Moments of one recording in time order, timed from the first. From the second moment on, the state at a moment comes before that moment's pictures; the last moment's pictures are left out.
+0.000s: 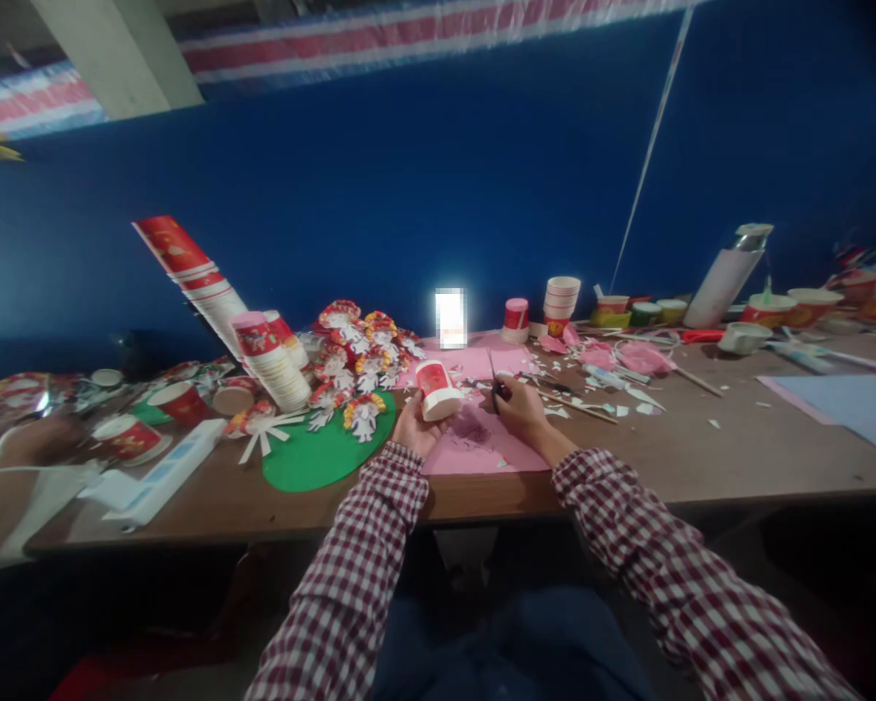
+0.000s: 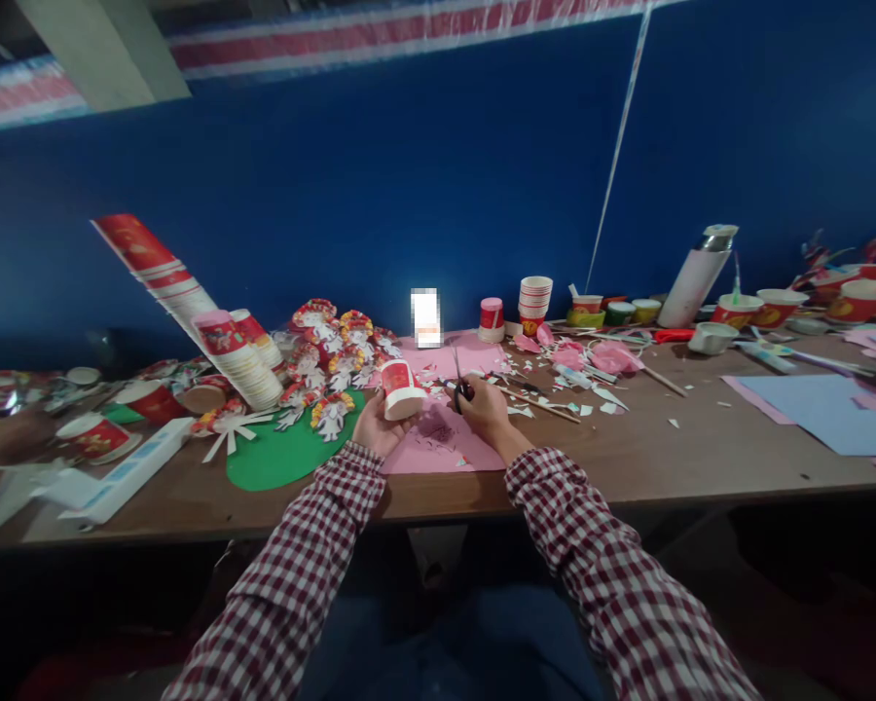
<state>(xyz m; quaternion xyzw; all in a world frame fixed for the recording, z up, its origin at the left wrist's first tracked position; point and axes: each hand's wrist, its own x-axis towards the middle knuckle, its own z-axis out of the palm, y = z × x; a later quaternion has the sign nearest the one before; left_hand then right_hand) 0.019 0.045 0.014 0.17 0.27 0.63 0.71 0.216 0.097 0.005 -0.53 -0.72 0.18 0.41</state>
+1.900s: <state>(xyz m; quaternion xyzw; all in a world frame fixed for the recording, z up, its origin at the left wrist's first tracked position) 0.018 0.056 -0.002 0.17 0.30 0.67 0.65 0.222 0.010 0.035 -0.35 -0.76 0.47 0.28</state>
